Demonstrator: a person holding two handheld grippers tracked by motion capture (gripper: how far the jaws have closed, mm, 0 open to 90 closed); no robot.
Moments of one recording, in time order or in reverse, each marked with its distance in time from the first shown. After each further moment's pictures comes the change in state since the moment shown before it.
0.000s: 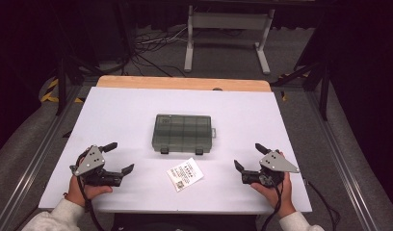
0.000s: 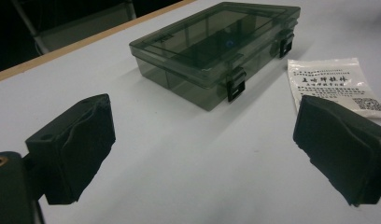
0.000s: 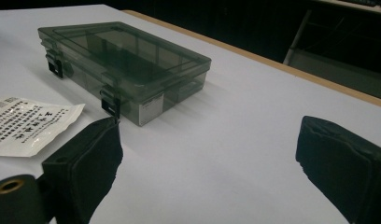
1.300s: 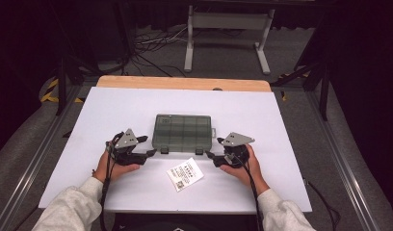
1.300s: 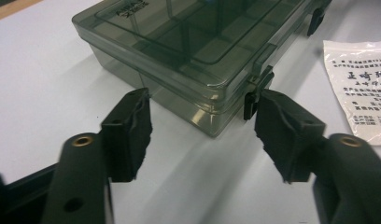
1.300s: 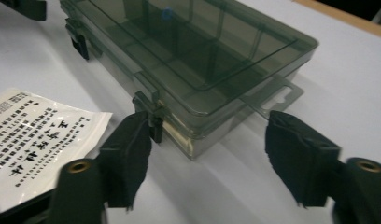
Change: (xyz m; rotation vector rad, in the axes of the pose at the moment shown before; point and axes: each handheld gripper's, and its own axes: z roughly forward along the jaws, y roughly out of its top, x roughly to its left) left arm 0.017 0.021 0.090 0.196 -0.094 0.005; right arm 0.024 0.025 0.101 0.221 0.232 -0.027
